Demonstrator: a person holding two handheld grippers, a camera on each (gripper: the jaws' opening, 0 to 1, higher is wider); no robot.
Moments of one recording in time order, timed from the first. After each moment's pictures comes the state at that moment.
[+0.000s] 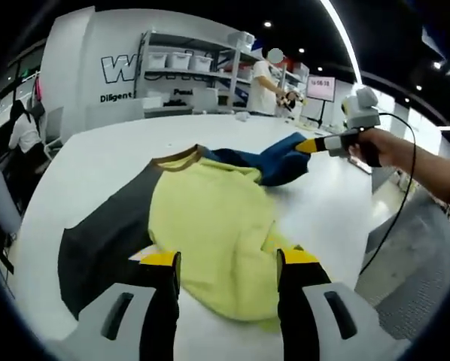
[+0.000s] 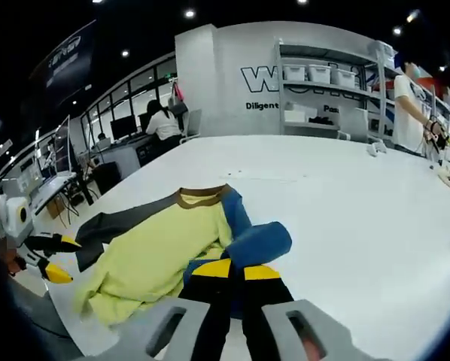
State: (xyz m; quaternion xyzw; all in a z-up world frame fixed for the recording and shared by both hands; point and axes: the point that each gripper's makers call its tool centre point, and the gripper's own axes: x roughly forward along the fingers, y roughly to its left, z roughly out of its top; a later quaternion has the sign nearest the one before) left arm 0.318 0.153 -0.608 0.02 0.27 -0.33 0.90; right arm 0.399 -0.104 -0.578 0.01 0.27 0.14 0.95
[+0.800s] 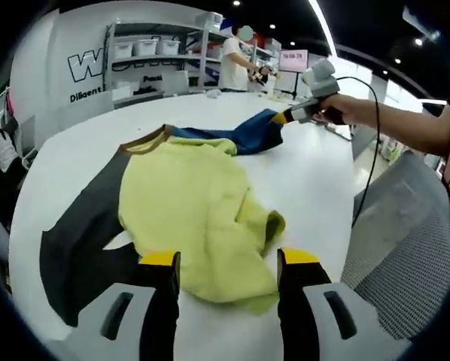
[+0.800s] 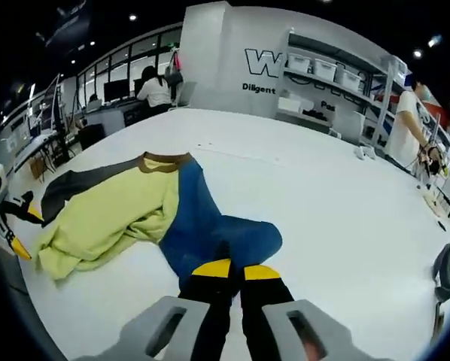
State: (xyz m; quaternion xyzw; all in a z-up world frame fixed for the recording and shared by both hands) left arm 0.288 0.136 -0.635 0.09 0.31 -0.40 0.86; right arm 0.417 -0.167 -0.611 -0.10 0.32 0.11 0.94
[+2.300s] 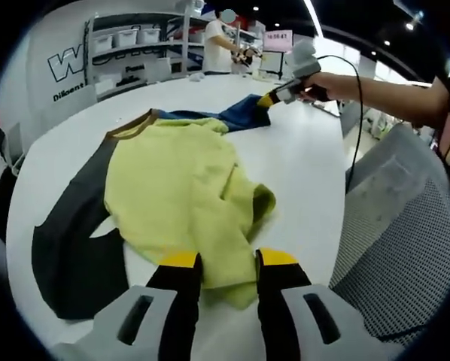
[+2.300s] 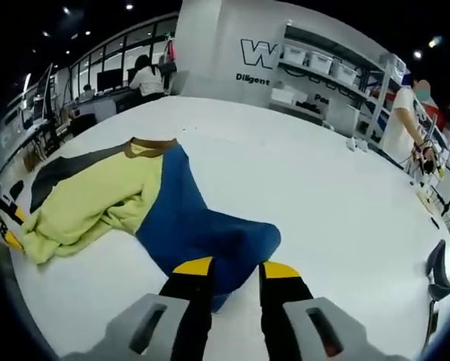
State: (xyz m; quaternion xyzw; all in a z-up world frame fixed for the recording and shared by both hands) left arm 0.273 0.135 -0.652 0.13 0.34 -0.43 0.83; right arm 0.412 -0.195 -0.622 -0.11 0.33 0.10 0.93
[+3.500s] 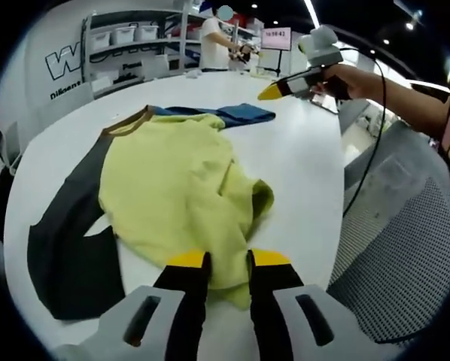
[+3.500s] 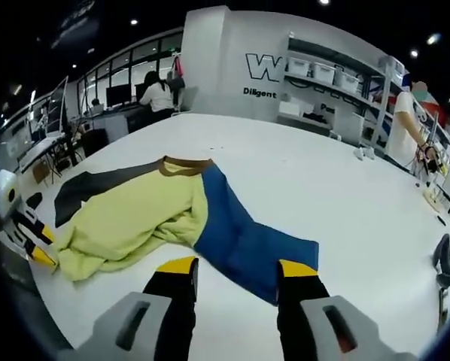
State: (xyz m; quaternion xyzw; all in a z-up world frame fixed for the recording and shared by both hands) left arm 0.271 0.132 -0.659 0.13 0.35 -0.43 0.82; right arm 0.377 -0.135 -0.599 -0.08 0.30 0.12 0.94
